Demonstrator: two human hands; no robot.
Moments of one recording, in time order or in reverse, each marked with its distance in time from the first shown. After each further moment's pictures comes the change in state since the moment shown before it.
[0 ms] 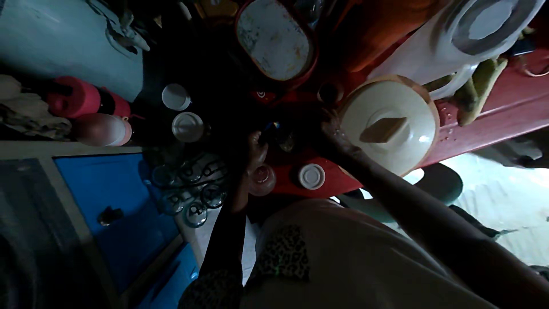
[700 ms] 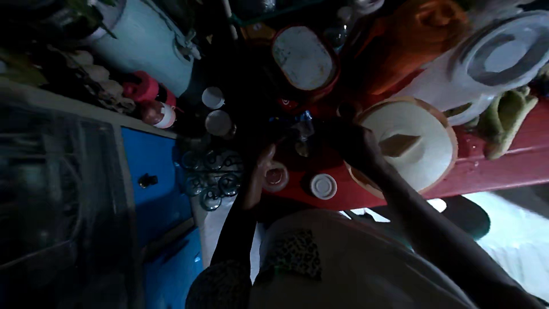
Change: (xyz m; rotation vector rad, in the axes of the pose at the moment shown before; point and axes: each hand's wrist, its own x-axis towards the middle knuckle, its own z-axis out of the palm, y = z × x) left_hand 0.005 0.011 0.004 -0.716 0.141 -0.339; right_hand -0.021 -0.017 -0.039 0.237 -0.013 0.132
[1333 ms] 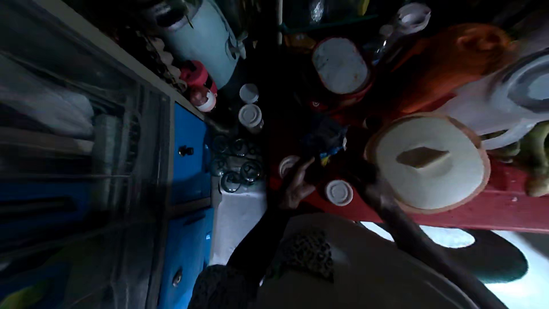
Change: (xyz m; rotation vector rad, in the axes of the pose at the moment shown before) left_hand -0.094 -0.023 0.024 -0.672 -0.045 -0.250; right_hand -0.064 -0.033 0.025 0.670 -0.088 0.156
